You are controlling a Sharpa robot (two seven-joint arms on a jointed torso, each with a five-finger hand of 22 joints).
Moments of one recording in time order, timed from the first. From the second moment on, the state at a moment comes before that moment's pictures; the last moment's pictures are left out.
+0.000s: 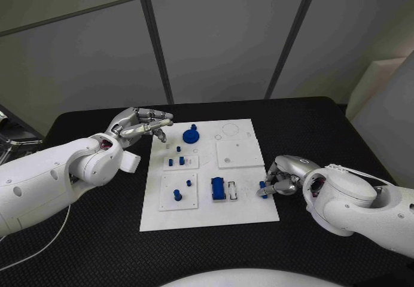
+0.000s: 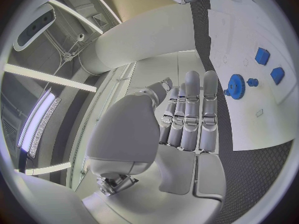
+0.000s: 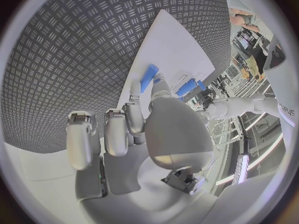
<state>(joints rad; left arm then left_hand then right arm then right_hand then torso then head) 1.11 -0.84 0.09 1.37 -0.26 -0.09 0.32 1.39 -0.13 0.43 0.02 0.10 1.03 0.17 0.08 0.18 1.13 0.10 0.14 0.17 1.23 0.02 0.64 0.60 0.14 1.07 0.12 0.58 0.80 0.90 -1.12 0.10 1.93 -1.61 -0.24 -0.66 1.24 -0.03 -0.23 0.15 0.17 1.20 0.02 0.07 0.61 1.45 -0.04 1.21 1.26 1.47 -0.10 1.45 1.31 0.01 1.47 0.01 1.57 1.31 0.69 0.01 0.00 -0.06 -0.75</state>
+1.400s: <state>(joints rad) 1.10 -0.84 0.09 1.37 -0.26 -0.09 0.32 1.39 -0.13 0.43 0.02 0.10 1.03 0.17 0.08 0.18 1.13 0.10 0.14 0.17 1.23 0.02 0.64 0.60 0.14 1.07 0.12 0.57 0.80 0.90 -1.07 0.10 1.95 -1.38 -0.38 -0.61 1.30 0.00 -0.12 0.00 0.55 1.18 0.02 0.06 0.58 1.44 -0.05 1.21 1.27 1.47 -0.11 1.45 1.31 0.01 1.46 0.00 1.57 1.31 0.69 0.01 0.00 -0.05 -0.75</state>
